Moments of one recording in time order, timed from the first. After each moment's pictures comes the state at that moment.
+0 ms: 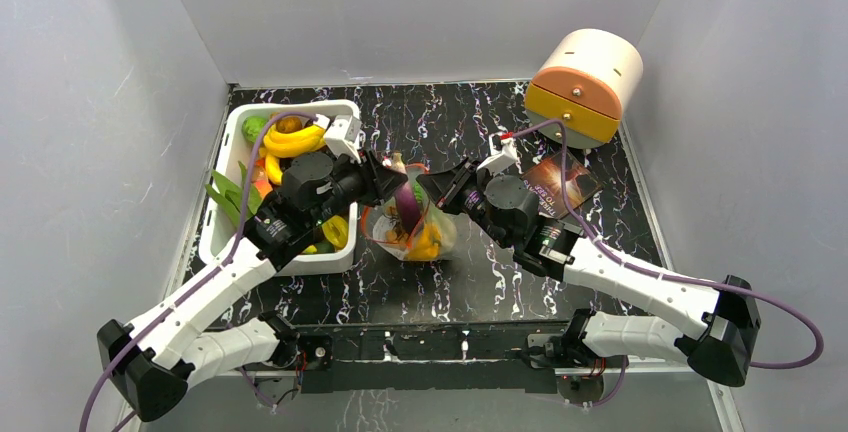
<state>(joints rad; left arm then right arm) -0.71 0.99 0.93 -0.20 0.02 -0.54 0.97 1.08 0.87 0.12 0.35 0.91</state>
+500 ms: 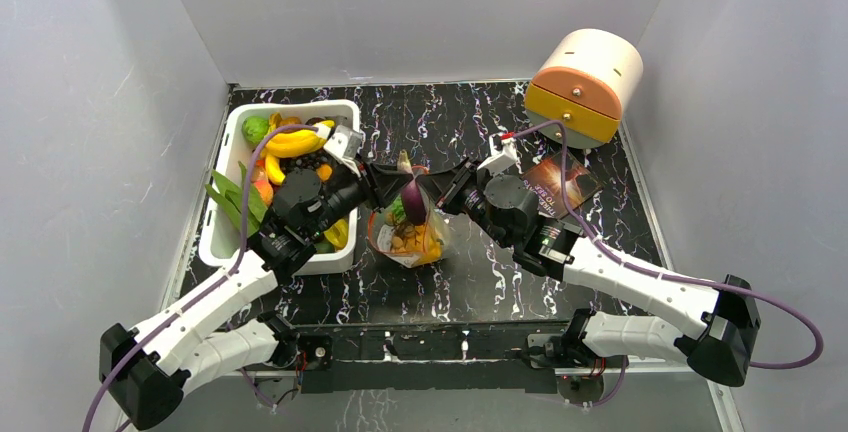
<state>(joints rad) -0.71 0.94 0.78 0.13 0.14 -0.38 0.97 1.08 0.87 0.11 0.35 0.94</state>
